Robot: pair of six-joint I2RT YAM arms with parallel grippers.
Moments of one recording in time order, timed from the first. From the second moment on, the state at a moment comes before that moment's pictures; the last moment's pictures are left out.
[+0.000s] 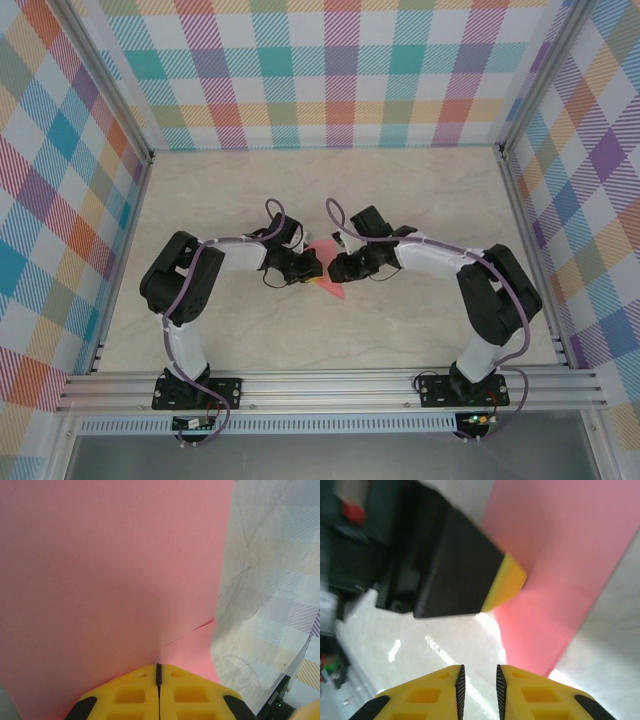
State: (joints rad) left arm -0.52 1.89 0.99 -0.17 0.58 -0.72; right arm 0.64 1.72 1.02 -0.42 -0.55 0.32
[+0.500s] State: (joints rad) left arm -0.52 1.89 0.99 -0.17 0.58 -0.72; right arm 0.65 1.84 1.01 -0.42 -0.62 0.40
